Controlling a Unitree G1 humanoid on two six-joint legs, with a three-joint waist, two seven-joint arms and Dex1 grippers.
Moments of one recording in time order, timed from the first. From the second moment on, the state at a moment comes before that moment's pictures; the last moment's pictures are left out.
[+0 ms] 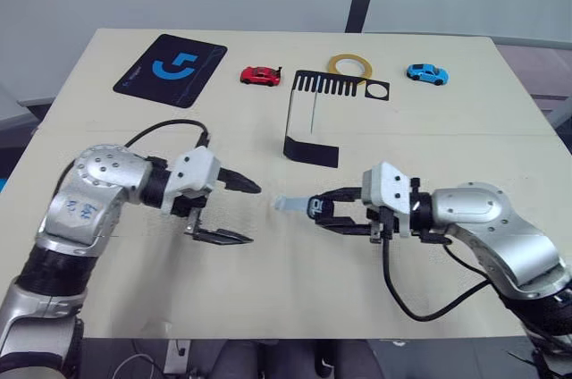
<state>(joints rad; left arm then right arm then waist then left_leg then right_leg) -0.52 0.87 -0.06 -0.17 -0.42 0.38 -1.36 -0.44 -0.77 0.23 -0.42 0.43 0.48 0.95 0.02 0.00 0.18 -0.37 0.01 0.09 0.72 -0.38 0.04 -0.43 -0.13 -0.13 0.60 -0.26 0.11</state>
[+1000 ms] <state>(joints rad) -0.46 0.88 -0.06 -0.23 -0.43 0.36 -1.35 -0.42 -0.72 0.36 -0.18 0.21 0.41 1.08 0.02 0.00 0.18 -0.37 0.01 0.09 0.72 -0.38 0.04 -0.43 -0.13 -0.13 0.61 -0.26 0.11</state>
